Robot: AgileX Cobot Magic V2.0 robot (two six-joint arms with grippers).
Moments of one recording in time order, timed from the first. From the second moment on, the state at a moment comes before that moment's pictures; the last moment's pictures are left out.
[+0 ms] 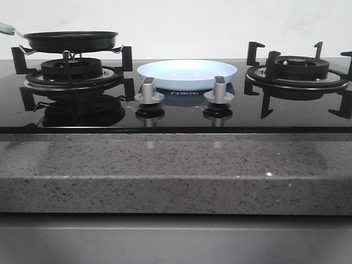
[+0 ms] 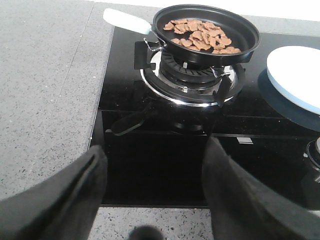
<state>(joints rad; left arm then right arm) -0.01 0.66 -0.65 -0.23 0.51 0.13 0.14 0.66 -0.69 -0.03 0.62 0.06</state>
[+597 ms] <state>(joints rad) -0.01 0.66 -0.65 -0.23 0.50 0.13 0.30 1.35 -1.28 0.02 0.82 0.05</state>
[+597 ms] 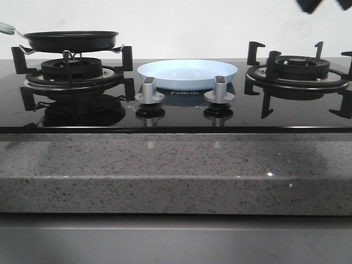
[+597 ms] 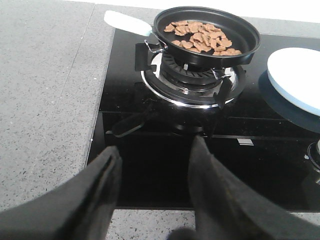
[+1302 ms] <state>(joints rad) -0.01 0.66 -0.65 -0.23 0.50 0.13 0.24 2.04 -2.08 0.18 1.18 -0.04</state>
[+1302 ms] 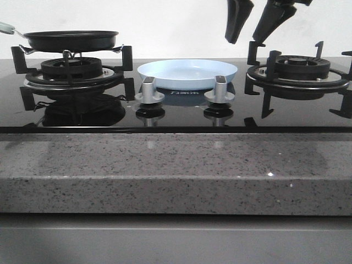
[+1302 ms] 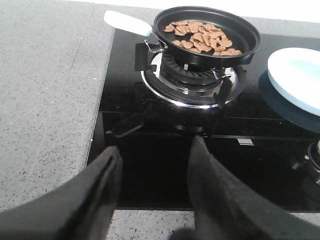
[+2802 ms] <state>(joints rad) -0.01 0.66 -0.65 -0.23 0.50 0.13 0.22 2.26 -2.24 0.22 1.18 -0.08</state>
